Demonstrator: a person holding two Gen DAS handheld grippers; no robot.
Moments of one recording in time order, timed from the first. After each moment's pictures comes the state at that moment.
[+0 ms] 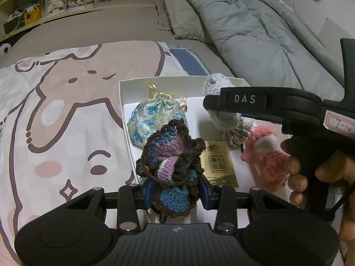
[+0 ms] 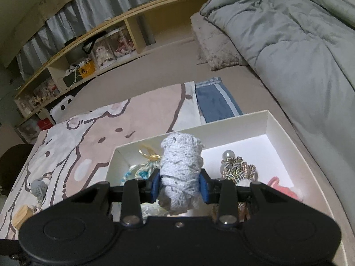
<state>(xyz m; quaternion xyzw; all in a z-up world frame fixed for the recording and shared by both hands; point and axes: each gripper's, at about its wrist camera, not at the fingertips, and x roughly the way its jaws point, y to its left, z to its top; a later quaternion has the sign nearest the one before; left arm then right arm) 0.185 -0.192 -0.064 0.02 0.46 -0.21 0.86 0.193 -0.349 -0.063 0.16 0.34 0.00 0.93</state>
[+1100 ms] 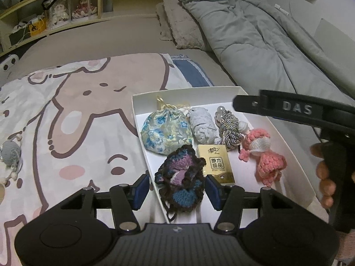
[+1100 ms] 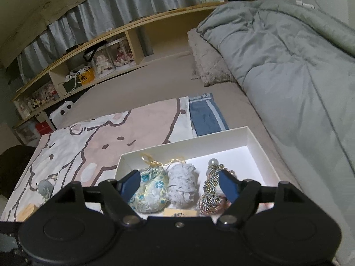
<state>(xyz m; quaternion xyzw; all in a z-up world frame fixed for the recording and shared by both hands) 0.161 -0.174 -0.024 0.03 0.45 -0.20 0.87 0.142 -0.350 -0.009 0.13 0.32 -0.02 0.94</state>
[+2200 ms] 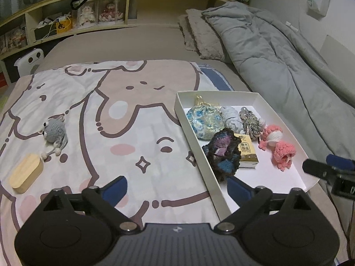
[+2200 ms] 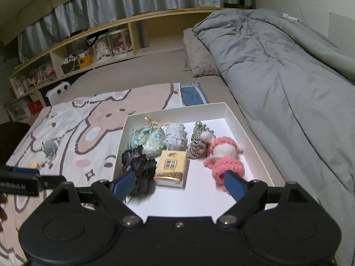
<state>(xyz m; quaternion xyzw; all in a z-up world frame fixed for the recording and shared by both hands) 0.114 -0.080 -0.006 0.01 0.42 -0.18 0.89 0.024 -0.306 -0.001 0.07 0.34 -0.06 0.94</state>
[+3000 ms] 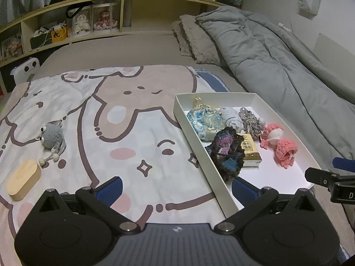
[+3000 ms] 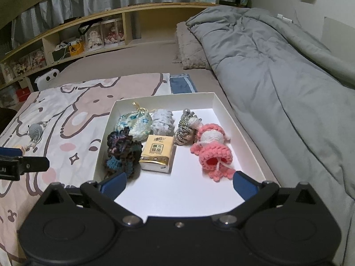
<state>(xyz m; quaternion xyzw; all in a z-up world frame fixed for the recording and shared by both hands) 0.112 -0.073 -0.022 0.02 0.40 -0.20 0.90 0.019 -0.301 -0.019 0.04 0.35 -0.09 0.93</state>
